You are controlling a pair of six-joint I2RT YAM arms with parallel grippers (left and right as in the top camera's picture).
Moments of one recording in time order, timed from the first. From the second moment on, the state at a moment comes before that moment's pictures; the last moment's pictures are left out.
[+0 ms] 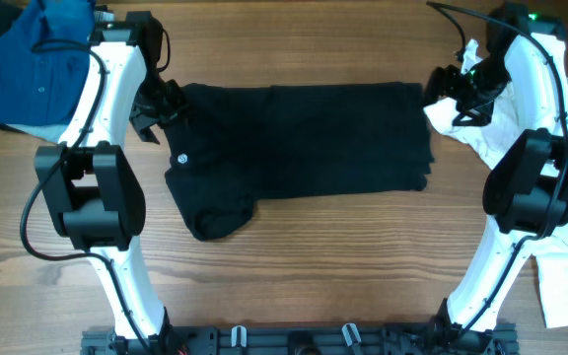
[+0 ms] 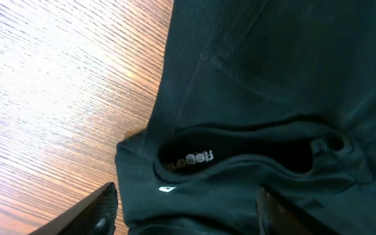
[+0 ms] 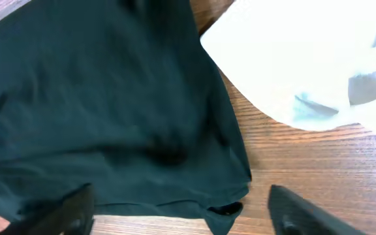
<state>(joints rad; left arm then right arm) -0.02 2.16 1.89 -1.39 0.05 -0.57 -0.18 2.24 2.01 -1.39 -0.29 0.11</state>
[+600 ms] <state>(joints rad) -0.09 2.16 1.89 -1.35 0.09 -0.54 -0.18 2.24 2.03 -1.32 -0.35 0.06</state>
